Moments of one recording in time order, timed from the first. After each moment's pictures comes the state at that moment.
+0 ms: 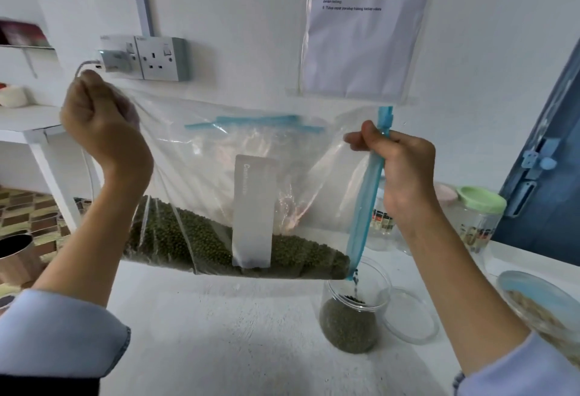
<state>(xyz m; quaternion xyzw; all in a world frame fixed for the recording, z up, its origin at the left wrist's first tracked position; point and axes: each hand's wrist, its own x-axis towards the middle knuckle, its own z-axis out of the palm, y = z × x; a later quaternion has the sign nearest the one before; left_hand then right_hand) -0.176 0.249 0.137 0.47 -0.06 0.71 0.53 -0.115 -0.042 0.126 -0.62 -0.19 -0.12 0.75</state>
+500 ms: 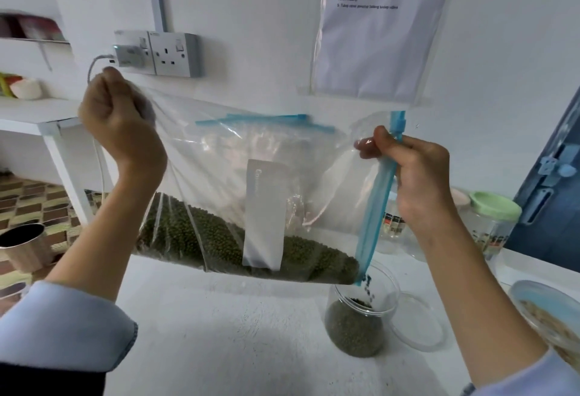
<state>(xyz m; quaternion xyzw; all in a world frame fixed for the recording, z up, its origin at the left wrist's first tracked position) -0.178 0.246 0.134 0.47 -0.07 0.70 0.52 -0.113 -0.042 0.122 -0.62 -0.20 -0.11 0.75</state>
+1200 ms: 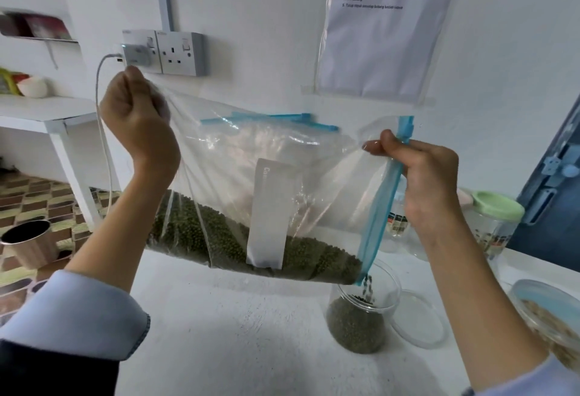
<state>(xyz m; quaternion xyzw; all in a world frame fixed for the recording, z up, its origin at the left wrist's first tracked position) -0.180 0.237 0.137 0.48 -0.06 0.69 0.54 -0.115 -0.047 0.118 -0.62 -0.17 -0.12 0.76</state>
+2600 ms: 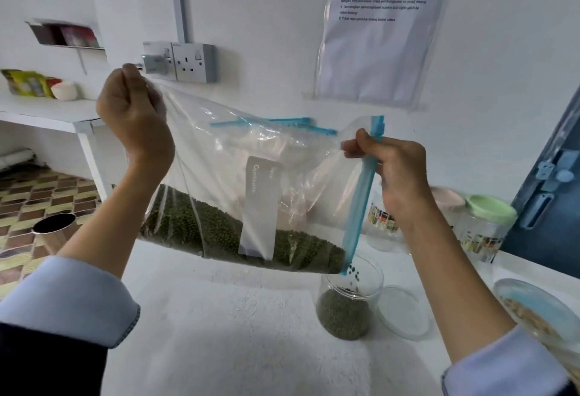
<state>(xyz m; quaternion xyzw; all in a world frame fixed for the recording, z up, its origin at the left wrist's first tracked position) -0.207 0.223 0.150 0.50 -0.03 0.73 0.47 -0.125 -0.050 0.131 -0.61 -0.19 -0.05 0.76</state>
